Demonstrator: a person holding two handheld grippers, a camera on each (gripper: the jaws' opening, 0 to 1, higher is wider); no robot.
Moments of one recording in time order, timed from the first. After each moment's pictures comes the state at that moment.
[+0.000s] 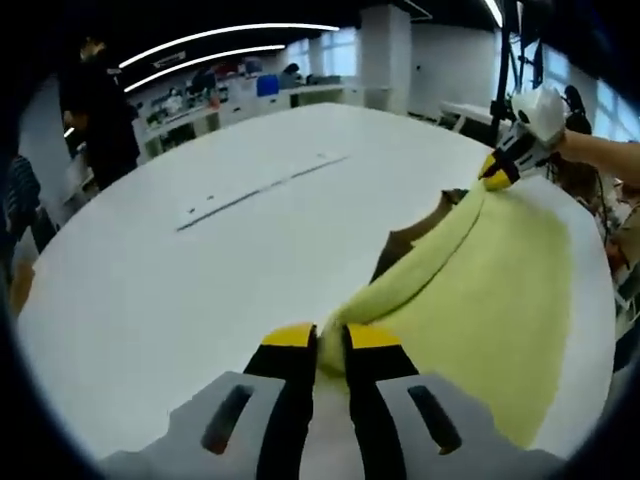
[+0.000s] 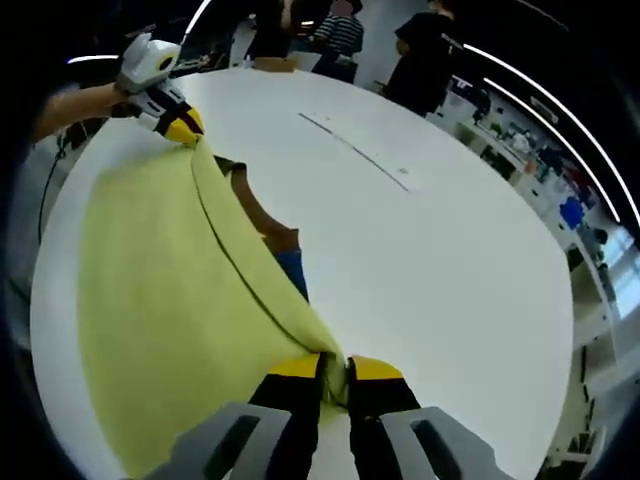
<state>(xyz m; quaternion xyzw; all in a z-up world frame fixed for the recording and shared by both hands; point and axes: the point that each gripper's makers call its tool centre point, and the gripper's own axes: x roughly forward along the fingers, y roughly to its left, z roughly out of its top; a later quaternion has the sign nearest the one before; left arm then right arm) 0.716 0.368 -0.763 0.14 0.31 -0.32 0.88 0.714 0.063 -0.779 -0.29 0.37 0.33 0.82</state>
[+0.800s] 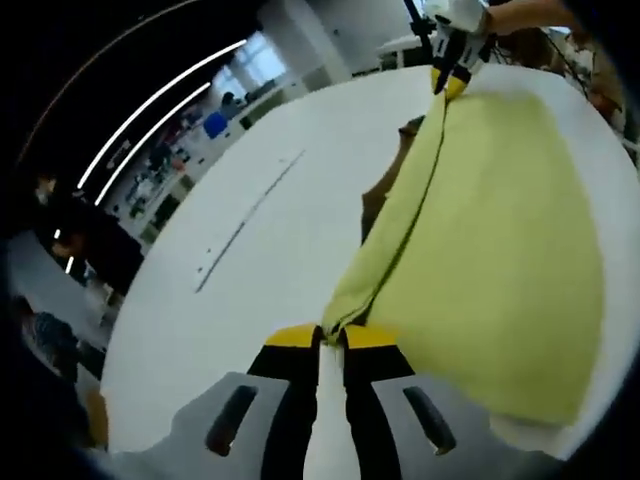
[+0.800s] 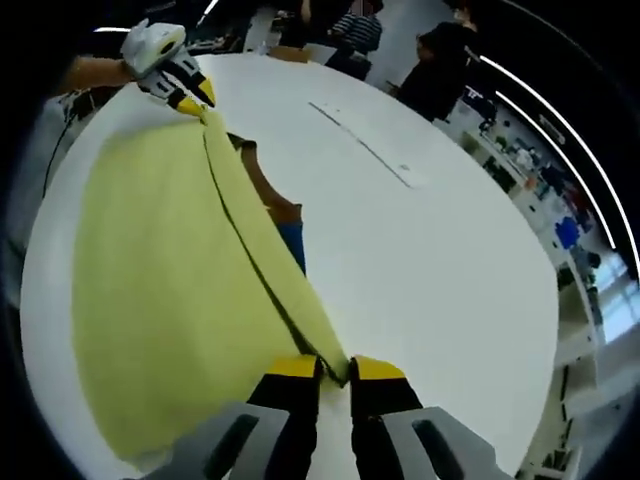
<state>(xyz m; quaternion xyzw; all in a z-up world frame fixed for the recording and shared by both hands) 0.719 0.373 -0.764 0.36 0.24 -0.34 0.83 0.713 0.040 -0.783 -0.34 0.36 0.33 0.80</state>
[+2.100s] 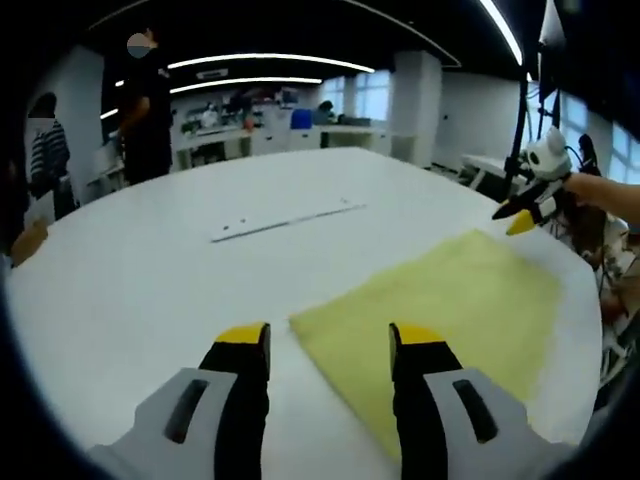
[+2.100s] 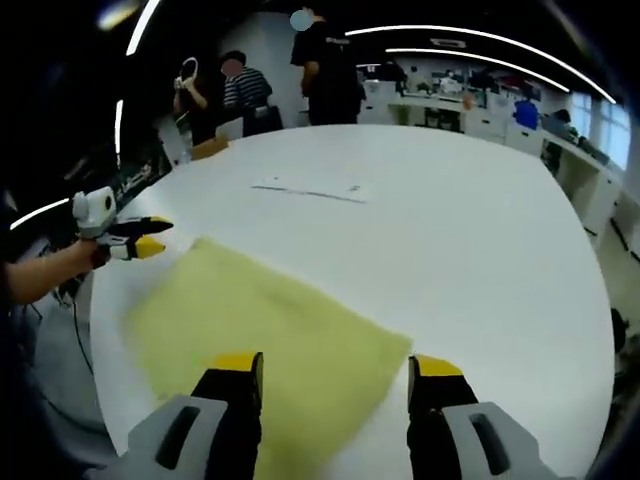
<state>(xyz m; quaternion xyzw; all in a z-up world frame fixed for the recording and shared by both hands) 0.698 0.379 -0.724 0.05 0.25 -0.27 0.93 0.684 0.071 -0.734 -0.02 0.39 0.30 0.87</state>
